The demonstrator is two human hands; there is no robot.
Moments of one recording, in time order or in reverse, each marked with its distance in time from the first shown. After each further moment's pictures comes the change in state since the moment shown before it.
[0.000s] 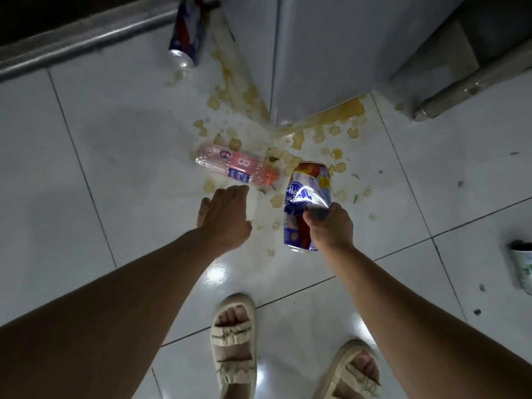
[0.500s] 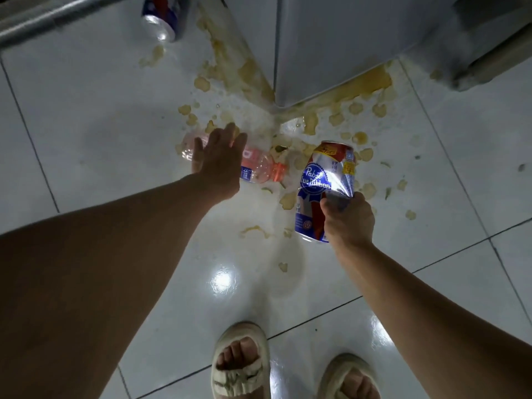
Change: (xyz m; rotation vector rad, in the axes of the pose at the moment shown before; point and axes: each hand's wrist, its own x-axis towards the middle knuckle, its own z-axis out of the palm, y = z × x) left_hand 0.140 -0.042 0.038 0.240 0.182 0.031; right_hand 0.058 0.021 0.060 0.162 0.153 -0.002
